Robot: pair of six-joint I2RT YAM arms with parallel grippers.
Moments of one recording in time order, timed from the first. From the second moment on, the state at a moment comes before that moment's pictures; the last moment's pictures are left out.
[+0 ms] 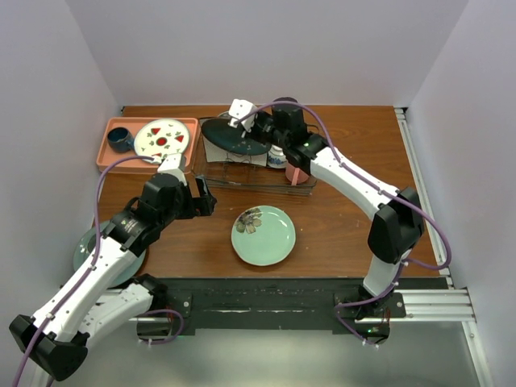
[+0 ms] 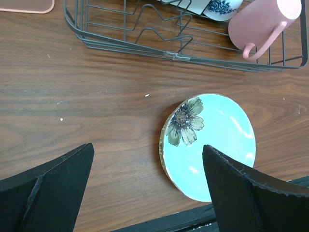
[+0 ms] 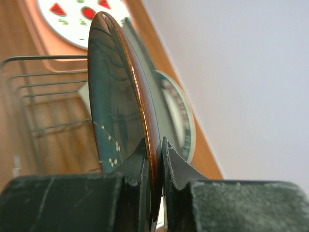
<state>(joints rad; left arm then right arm) -0.53 0.83 0.86 -0.64 -0.16 -0.54 0.66 1.78 1.62 -0.09 -0.17 -0.66</state>
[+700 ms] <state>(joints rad) -0.53 0.83 0.86 -0.64 -0.15 -0.54 0.65 1.81 1.61 -0.06 -0.19 -0.75</state>
